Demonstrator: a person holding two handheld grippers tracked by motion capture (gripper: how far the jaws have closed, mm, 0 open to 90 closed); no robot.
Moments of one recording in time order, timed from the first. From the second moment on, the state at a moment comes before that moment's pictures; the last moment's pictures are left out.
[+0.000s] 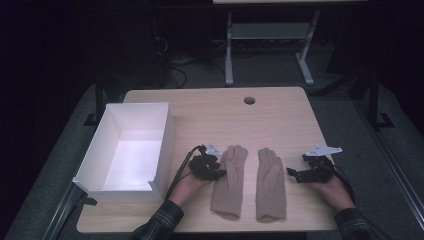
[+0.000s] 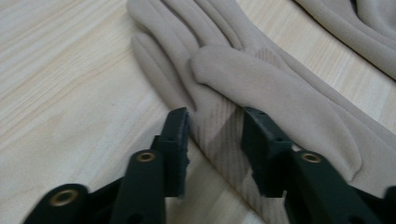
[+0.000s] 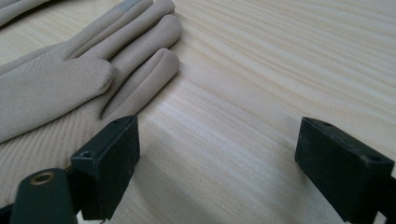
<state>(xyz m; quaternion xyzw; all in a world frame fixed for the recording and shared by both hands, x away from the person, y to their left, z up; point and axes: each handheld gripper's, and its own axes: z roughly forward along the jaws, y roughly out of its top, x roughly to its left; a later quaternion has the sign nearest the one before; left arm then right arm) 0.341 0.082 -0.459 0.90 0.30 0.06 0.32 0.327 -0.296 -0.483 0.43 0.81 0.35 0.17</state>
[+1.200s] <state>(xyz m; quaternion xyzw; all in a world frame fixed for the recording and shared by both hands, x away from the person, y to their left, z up) 0.352 0.086 -0.455 0.88 0.32 0.02 0.36 0.301 -0.272 -0.466 0.35 0.86 0.36 0.07</state>
